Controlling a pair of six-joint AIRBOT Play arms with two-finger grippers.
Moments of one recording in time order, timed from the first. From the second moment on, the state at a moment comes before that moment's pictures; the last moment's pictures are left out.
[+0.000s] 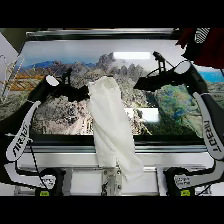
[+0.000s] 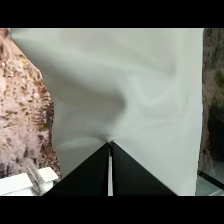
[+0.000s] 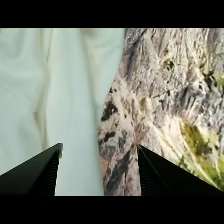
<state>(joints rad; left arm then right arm) -0.09 -1.57 1.25 0.90 -1.01 -1.50 0.10 -1.63 1.46 -0.87 1.08 1.27</state>
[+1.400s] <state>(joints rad) 0.04 -1.33 1.96 0.90 -1.23 -1.46 0.10 -1.39 1.81 -0.97 0.84 1.24</state>
